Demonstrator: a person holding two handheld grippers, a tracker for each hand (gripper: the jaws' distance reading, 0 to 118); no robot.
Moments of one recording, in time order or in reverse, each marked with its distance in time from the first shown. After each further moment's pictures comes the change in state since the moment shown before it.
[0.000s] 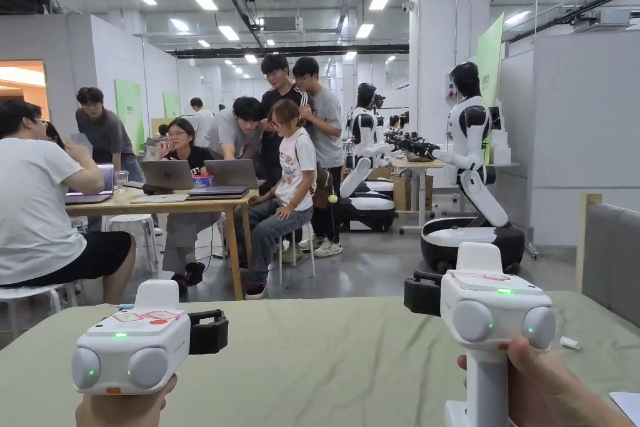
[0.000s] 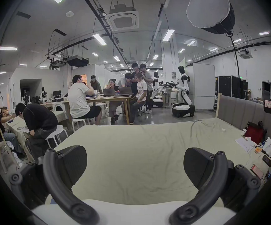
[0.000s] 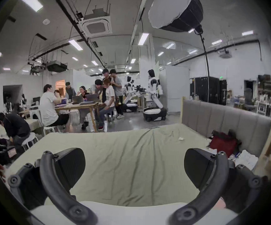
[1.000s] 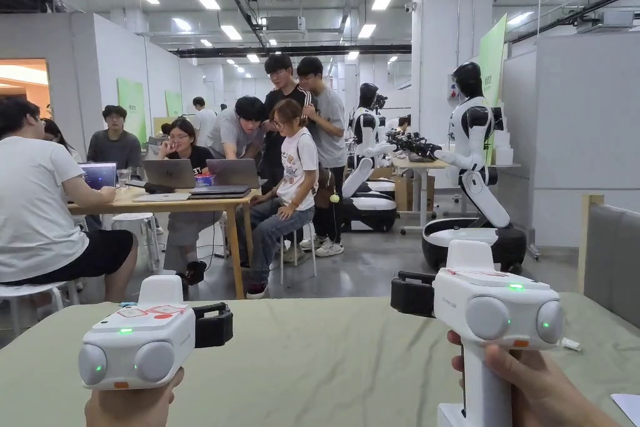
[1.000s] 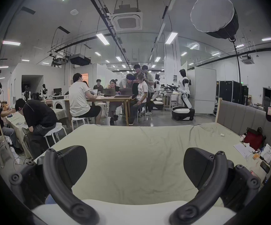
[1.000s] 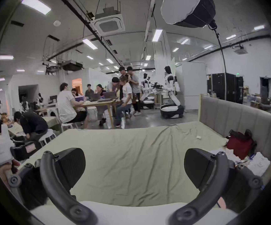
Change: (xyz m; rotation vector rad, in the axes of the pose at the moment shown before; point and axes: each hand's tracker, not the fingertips) left arm 0.001 0.001 -0.001 0.015 0.002 0.043; right arm 0.003 0.006 0.004 -0.025 0.248 -0.039
